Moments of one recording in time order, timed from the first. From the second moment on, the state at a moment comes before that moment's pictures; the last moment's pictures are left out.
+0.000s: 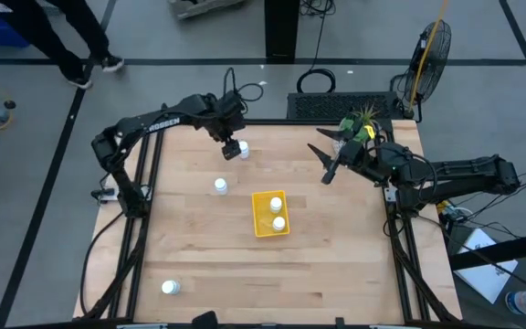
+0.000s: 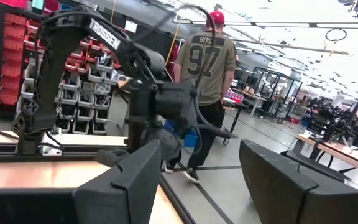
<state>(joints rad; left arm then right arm) 0.58 1.75 1.48 -0.98 0.07 0.15 -0.04 0.94 0.71 0.36 0.47 -0.33</state>
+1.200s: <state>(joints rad) 0.56 2.05 1.75 -1.10 0.05 0.23 -0.04 0.94 0.71 0.33 0.47 -0.34</state>
